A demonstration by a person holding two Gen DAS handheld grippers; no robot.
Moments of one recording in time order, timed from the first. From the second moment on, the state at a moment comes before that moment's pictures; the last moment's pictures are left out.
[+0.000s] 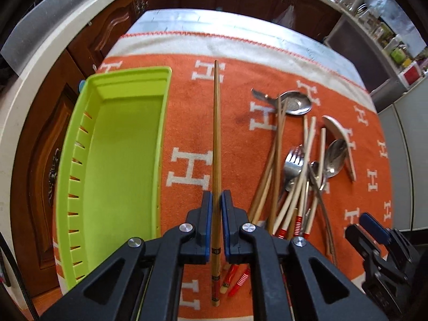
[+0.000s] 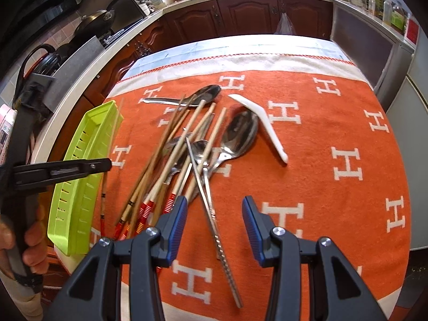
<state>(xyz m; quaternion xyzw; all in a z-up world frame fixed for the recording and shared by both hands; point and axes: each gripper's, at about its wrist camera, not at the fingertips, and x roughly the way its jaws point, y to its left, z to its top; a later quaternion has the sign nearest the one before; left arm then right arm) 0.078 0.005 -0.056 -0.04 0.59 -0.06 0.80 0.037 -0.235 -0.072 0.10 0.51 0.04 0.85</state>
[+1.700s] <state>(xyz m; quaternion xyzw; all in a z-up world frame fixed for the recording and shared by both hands) 0.074 0.112 -0.056 -0.07 0.54 -0.02 0.84 0.145 -0.152 -0.110 0.15 0.60 0.03 0.79</state>
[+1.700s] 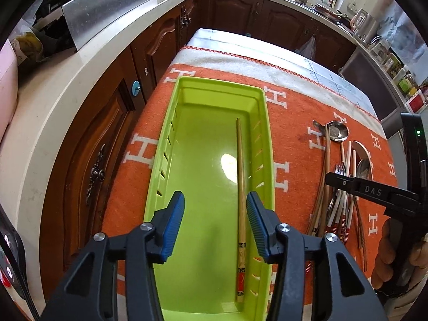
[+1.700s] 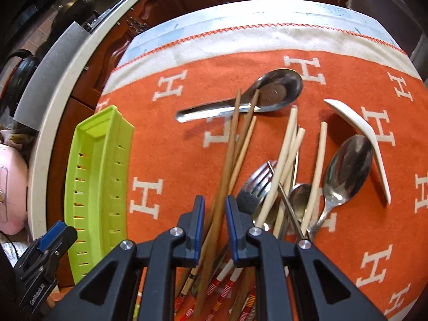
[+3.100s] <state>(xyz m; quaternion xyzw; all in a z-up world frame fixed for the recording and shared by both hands) 0.055 0.123 -0.019 -0.03 0.49 0.06 0.87 0.104 -0.081 -0.041 0.18 0.54 0.19 0.80</state>
